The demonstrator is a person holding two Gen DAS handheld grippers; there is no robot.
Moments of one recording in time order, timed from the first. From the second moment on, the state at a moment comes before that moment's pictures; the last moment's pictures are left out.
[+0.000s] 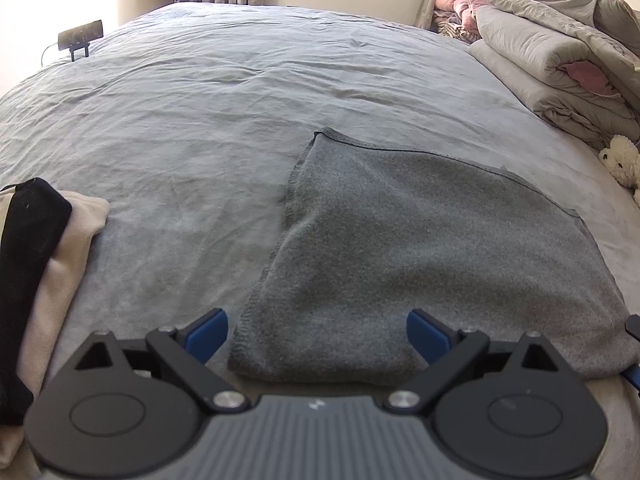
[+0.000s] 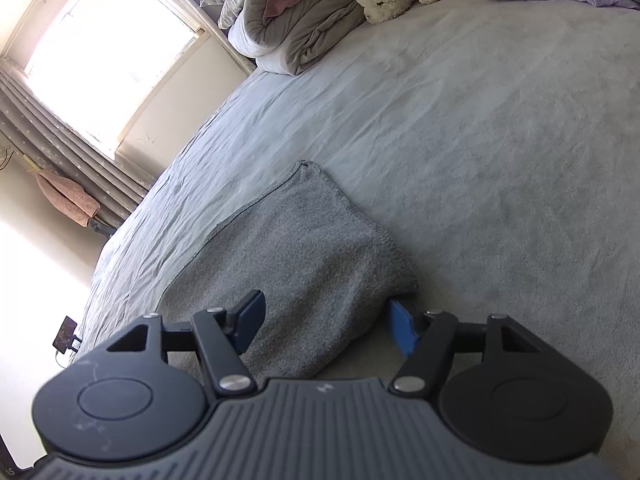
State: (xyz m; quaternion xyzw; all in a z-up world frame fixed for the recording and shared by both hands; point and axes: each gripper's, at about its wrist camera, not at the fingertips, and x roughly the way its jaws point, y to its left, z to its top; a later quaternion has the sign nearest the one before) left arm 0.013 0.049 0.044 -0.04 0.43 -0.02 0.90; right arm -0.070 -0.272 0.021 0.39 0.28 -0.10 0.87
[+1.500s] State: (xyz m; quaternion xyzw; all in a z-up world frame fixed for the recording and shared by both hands) left arm 0.012 0.056 0.045 -0.06 0.44 -0.02 0.90; right arm -0.061 -0.255 0.022 0.34 0.28 -0.13 0.89
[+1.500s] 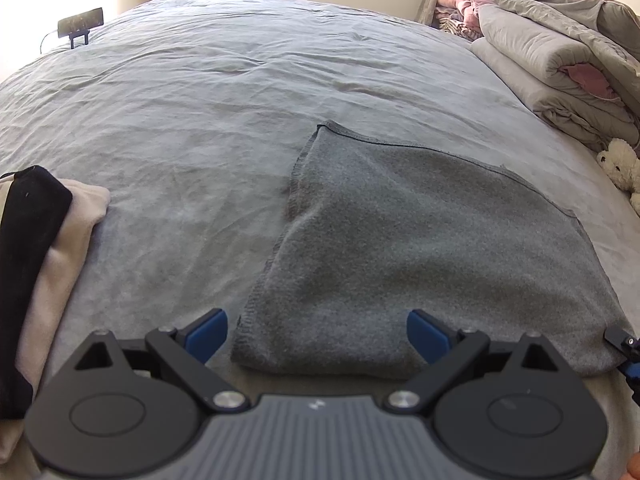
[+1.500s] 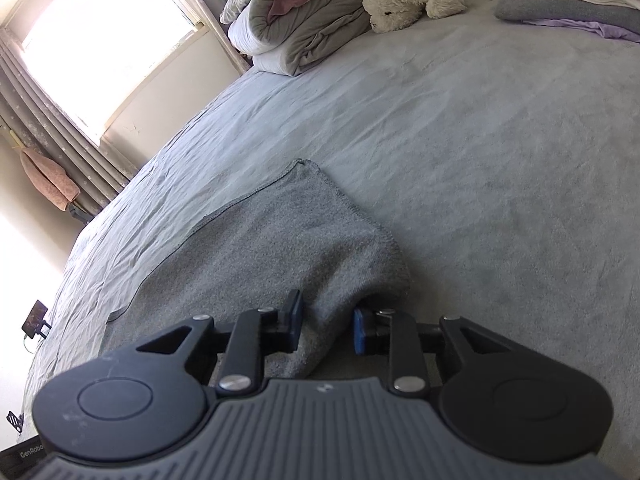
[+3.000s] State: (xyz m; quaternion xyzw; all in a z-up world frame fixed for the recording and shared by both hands) left arm -0.021 -0.066 0.024 0.18 0.30 -0.12 0.93; right arm -0.058 -0.268 0.027 0.43 0.30 -0.15 0.84
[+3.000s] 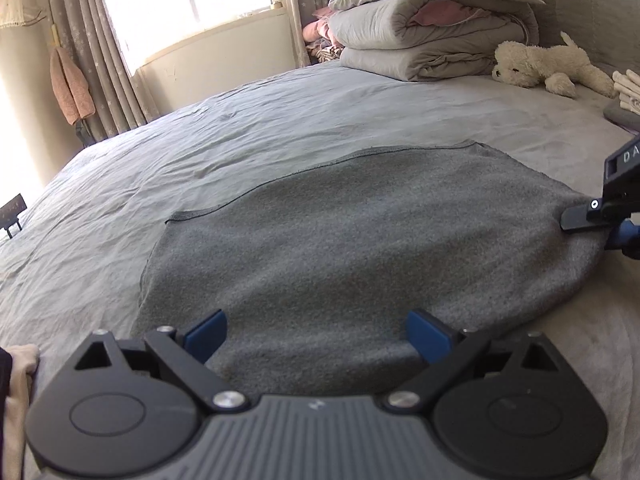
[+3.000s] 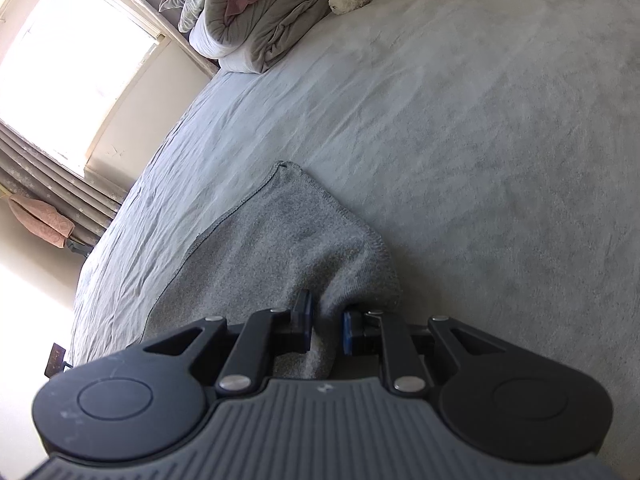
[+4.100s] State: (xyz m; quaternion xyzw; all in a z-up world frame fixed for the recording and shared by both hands) left arm 0.081 -0.093 0.033 0.16 0.37 -0.08 0.91; right arm -0.056 -0.283 0.029 0.50 0.32 -0.16 0.79
